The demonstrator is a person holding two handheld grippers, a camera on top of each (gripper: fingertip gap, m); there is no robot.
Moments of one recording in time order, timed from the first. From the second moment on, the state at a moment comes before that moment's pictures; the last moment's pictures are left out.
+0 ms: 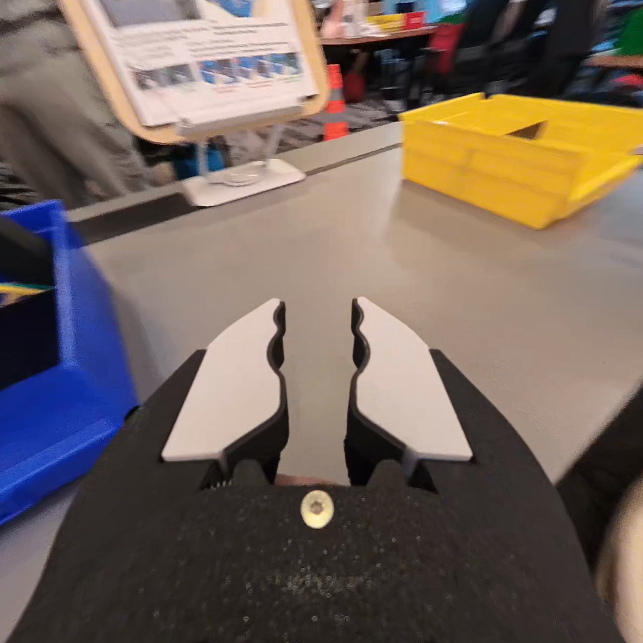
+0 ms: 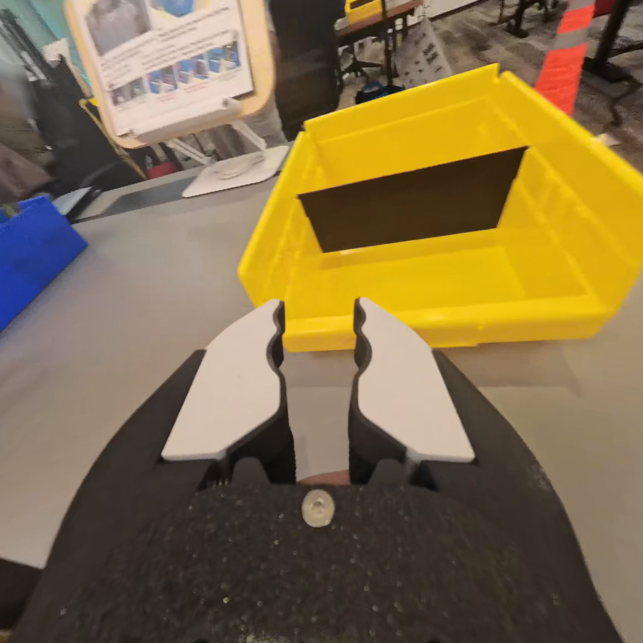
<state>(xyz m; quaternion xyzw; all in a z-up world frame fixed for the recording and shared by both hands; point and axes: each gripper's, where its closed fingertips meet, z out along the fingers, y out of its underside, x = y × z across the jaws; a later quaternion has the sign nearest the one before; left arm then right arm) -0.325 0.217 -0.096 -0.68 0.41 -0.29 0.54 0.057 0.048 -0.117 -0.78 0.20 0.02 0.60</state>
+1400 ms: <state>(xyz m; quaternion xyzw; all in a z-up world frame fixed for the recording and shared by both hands) -0.374 0.249 -0.118 -0.78 0.29 -0.42 0.37 0.005 0.061 -0.095 -0.76 0.15 0.07 0.63</state>
